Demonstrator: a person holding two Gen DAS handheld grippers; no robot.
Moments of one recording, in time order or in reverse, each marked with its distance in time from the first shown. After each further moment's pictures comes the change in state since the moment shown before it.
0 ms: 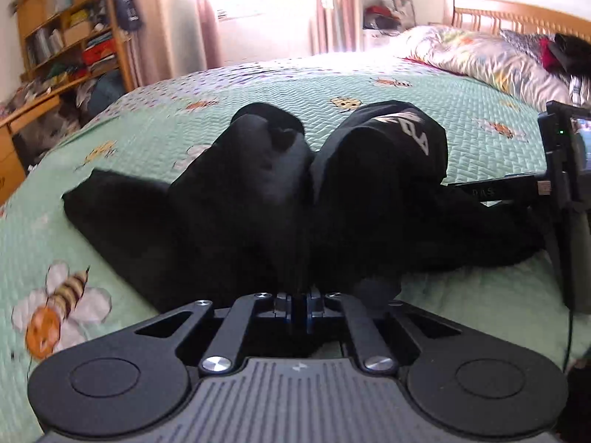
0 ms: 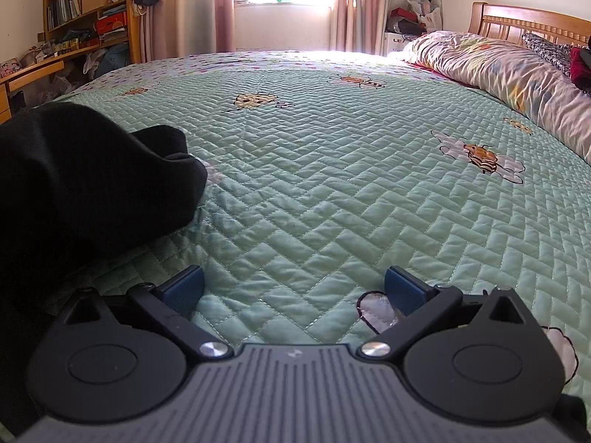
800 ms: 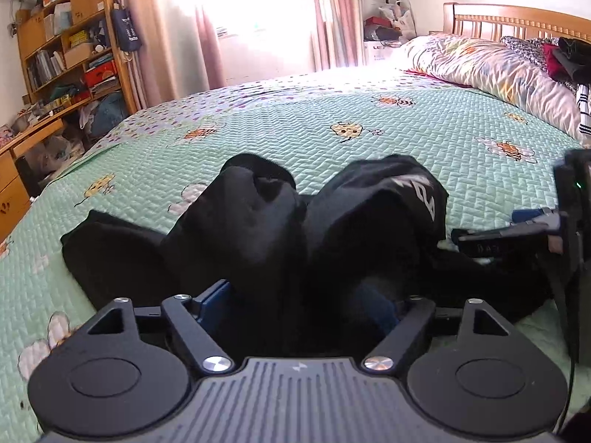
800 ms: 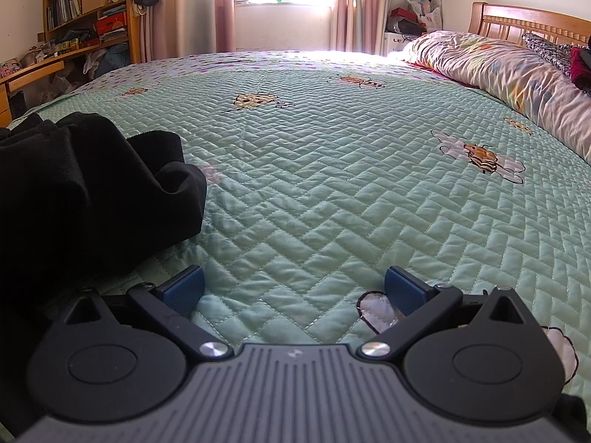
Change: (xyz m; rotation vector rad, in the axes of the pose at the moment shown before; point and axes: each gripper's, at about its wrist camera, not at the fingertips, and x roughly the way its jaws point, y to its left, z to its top) left arm 0.019 -0.018 0.056 0.044 -0.042 0.031; right arm 0.000 0.001 0.000 0.001 0.000 0.000
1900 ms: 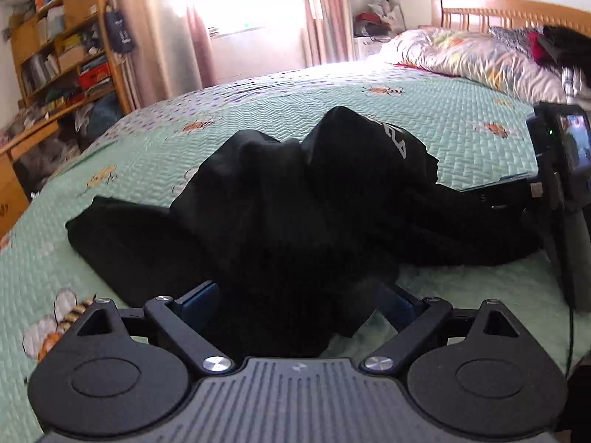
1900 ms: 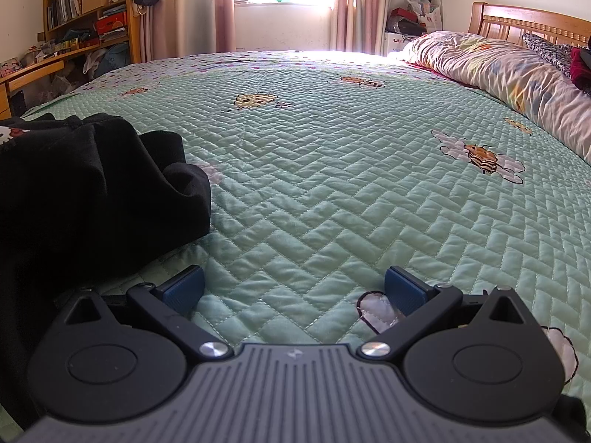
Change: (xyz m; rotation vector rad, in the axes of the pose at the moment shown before) left arm -0.023 0.005 -0.043 0.026 0.001 -0.014; right arm 0.000 0.001 0.000 -0.001 0.000 -0.001
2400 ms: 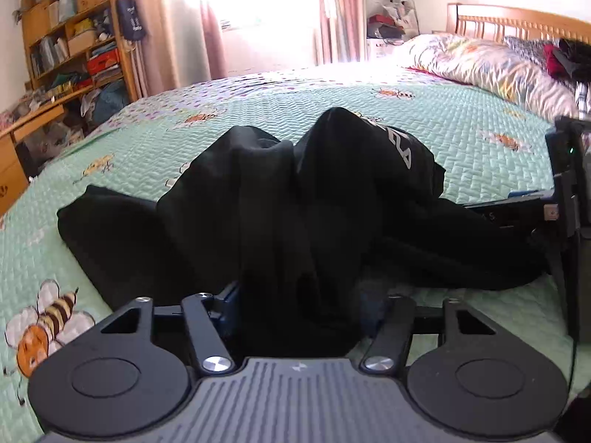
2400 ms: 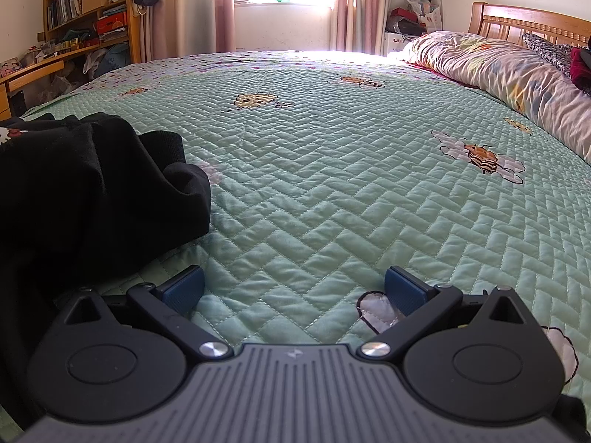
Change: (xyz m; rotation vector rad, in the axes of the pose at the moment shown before) left arm 0.012 -0.009 0.002 -0.072 0.006 0.004; right arm 0.000 0.000 0.000 0.000 0.000 0.000
